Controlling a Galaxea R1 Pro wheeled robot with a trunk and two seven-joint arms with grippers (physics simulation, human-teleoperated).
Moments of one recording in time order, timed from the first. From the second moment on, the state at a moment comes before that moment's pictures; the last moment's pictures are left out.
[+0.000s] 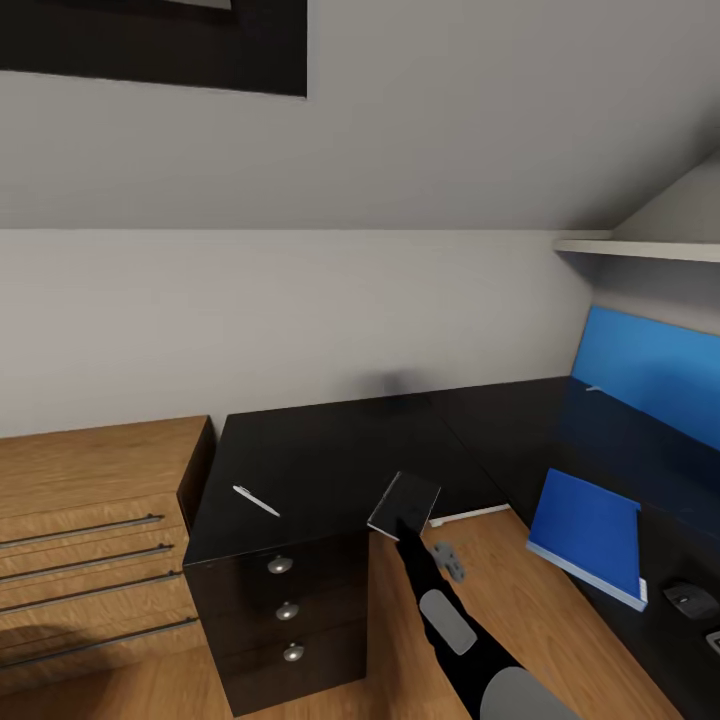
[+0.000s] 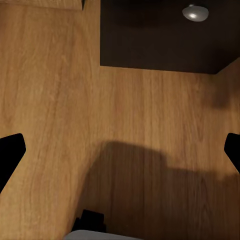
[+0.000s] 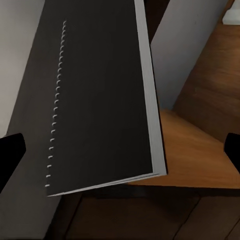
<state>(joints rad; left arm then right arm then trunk) 0.21 -0.10 0.32 -0.97 -0.01 0.06 -0.12 -0.57 0.17 0.24 -0.48 -1.18 -0.25 0.04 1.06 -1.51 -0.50</state>
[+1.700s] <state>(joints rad) 0.21 -0.10 0.32 -0.97 -0.01 0.06 -0.12 -0.57 0.17 0.25 -0.50 -1.17 -0.31 0.15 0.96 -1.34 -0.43</state>
